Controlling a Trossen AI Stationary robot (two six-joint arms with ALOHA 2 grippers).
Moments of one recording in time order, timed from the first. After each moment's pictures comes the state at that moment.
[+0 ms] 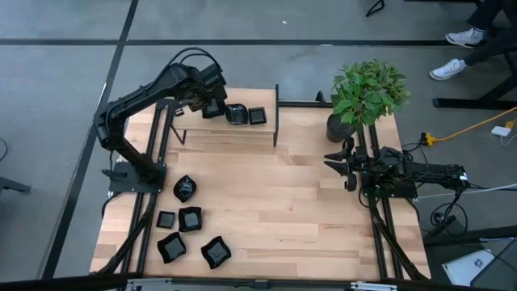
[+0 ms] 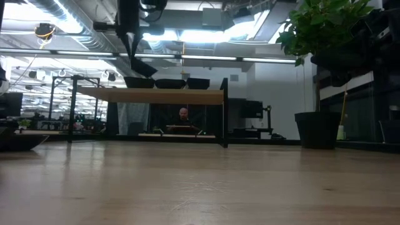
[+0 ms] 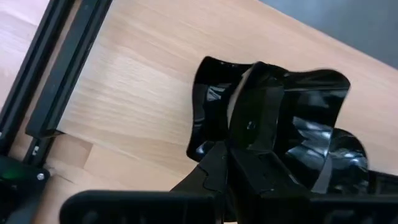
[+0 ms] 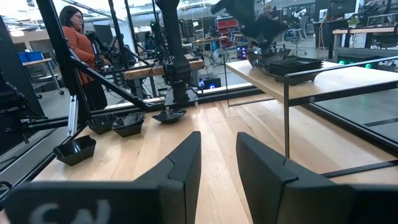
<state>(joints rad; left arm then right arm) 0.57 1.56 1.70 -1.47 -0.32 -1.41 -0.05 0.01 0.01 0.03 0.08 0.13</state>
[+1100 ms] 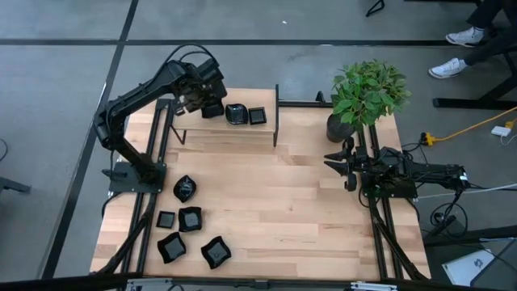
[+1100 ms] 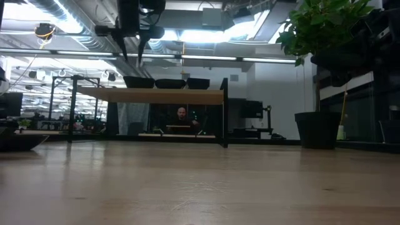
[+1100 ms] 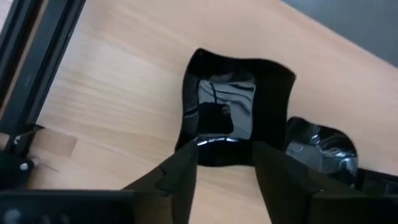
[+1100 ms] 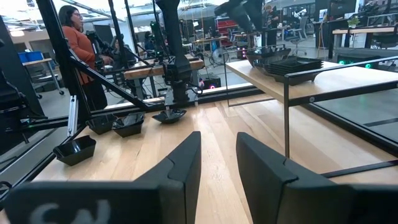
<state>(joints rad) 0.63 1.56 1.69 -1.42 -0.21 -1.37 -0.05 0.01 0.01 0.03 0.08 0.13</state>
